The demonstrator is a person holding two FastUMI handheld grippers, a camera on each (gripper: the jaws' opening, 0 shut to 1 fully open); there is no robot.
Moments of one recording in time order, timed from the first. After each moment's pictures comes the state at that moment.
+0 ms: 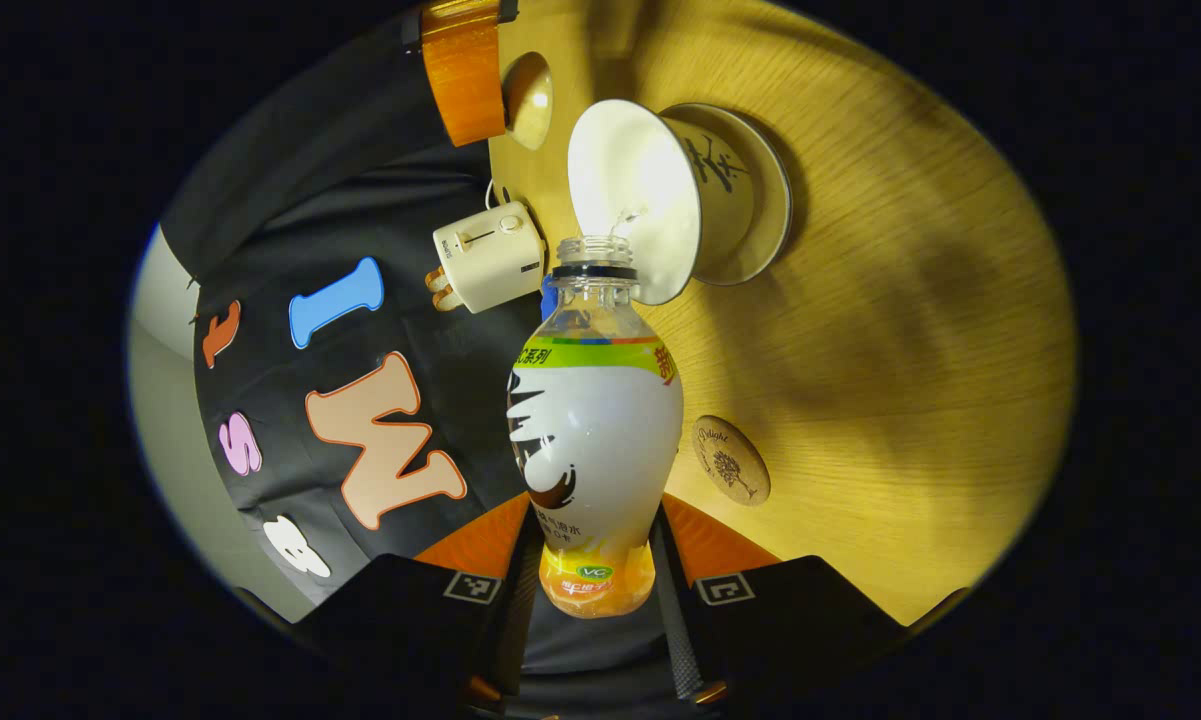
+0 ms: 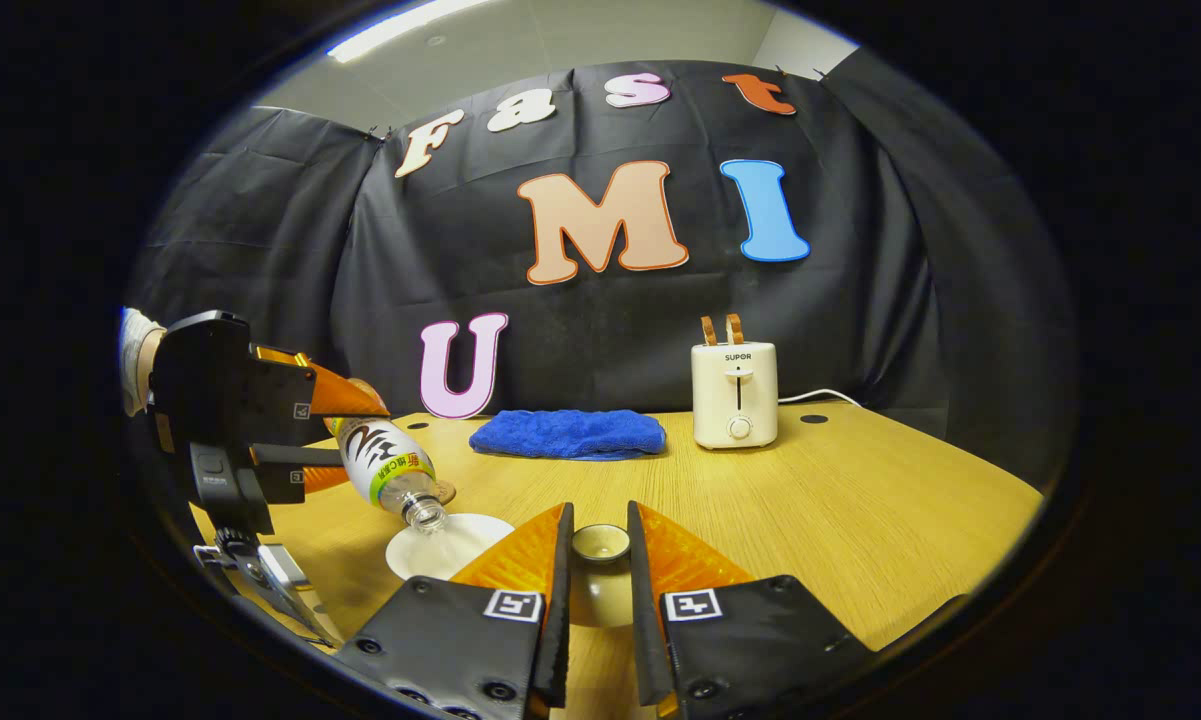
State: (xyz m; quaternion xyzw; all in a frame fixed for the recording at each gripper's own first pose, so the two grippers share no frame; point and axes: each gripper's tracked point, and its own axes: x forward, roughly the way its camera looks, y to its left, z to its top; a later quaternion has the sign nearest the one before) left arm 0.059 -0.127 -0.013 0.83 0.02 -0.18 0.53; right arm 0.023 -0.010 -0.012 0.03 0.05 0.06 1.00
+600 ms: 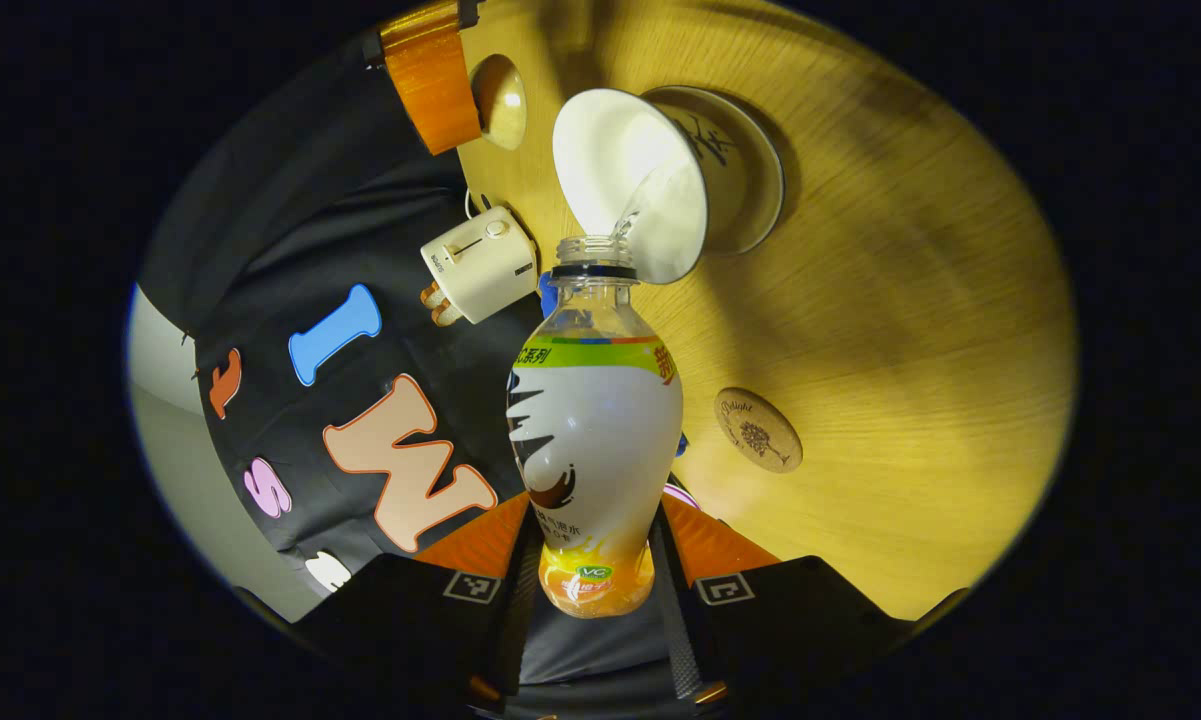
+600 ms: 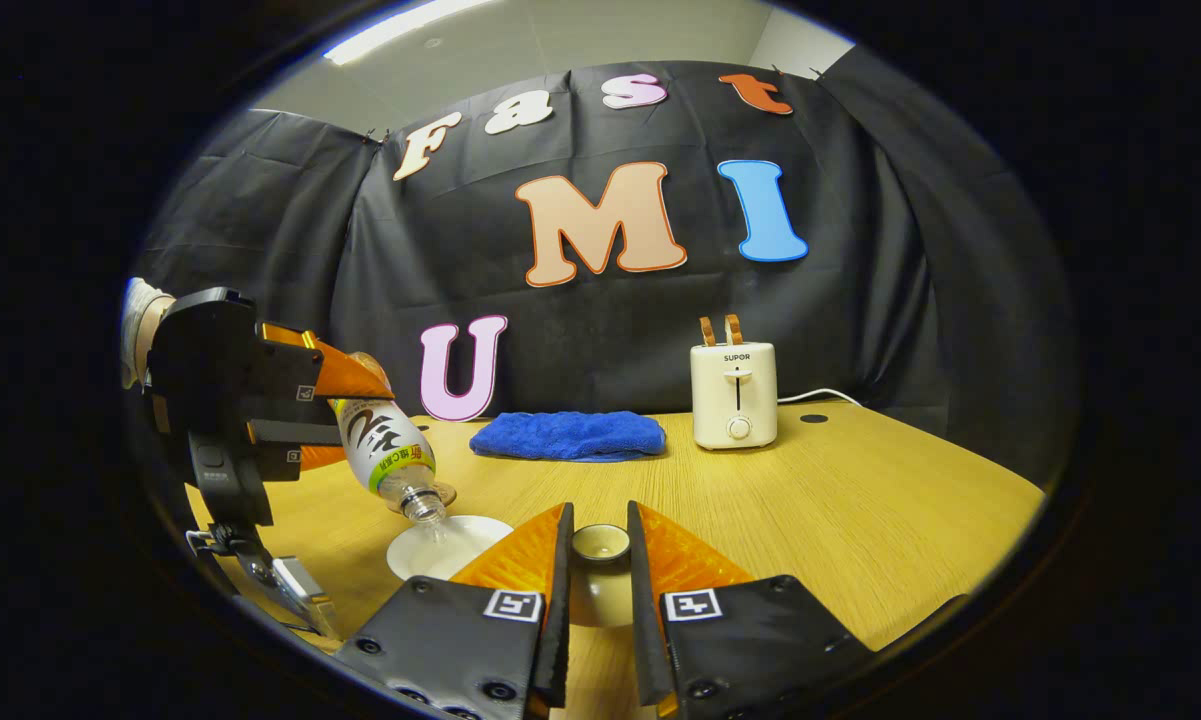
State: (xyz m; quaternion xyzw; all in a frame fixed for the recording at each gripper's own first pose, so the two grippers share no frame) left arm 0.064 -0.124 0.002 0.87 0.01 -0.16 0.46; right arm 0.024 -0.012 -0.012 0.04 0.05 0.06 1.00
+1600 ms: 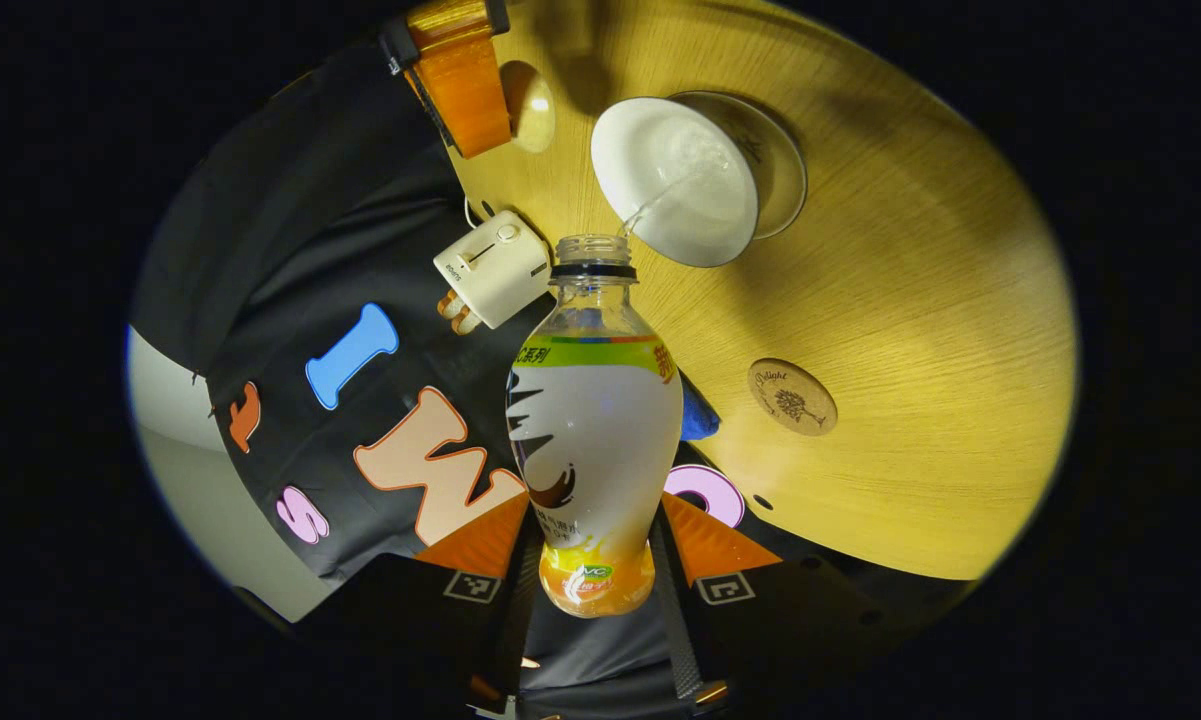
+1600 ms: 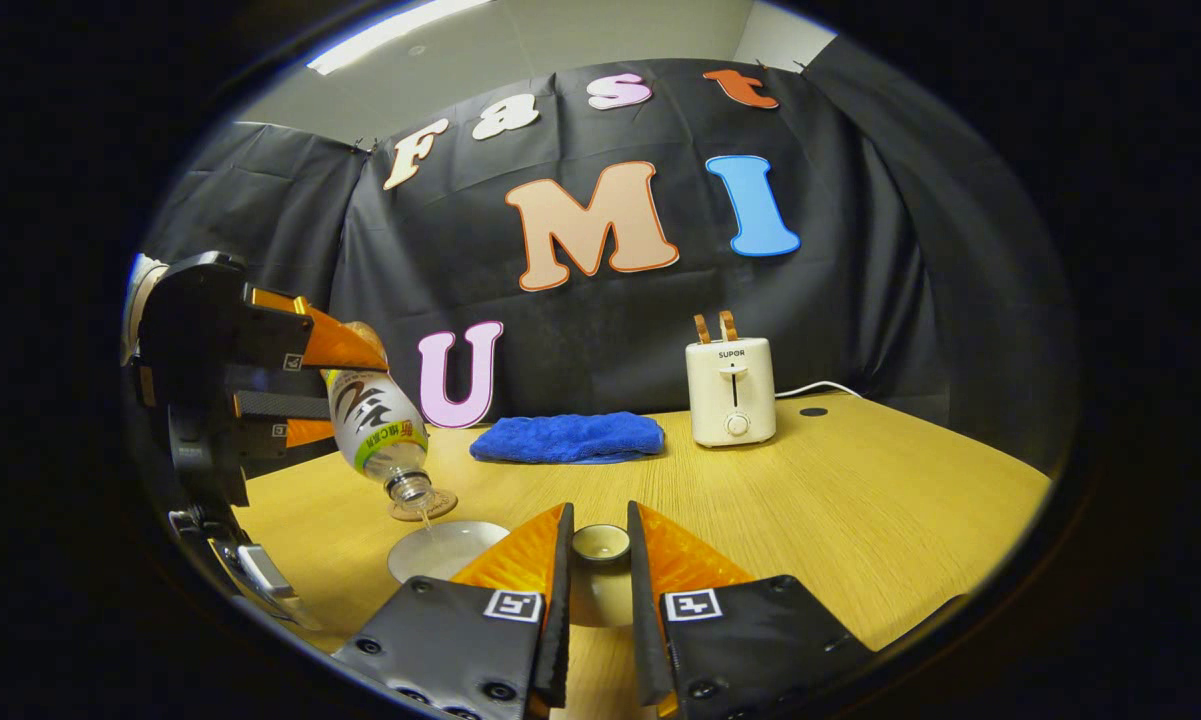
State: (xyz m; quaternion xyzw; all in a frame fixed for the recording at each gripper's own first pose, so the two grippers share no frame) left arm 0.053 -0.134 0.032 0.89 0.00 -0.15 0.42; right arm 0.025 -0.016 -0.010 0.05 0.05 0.06 1.00
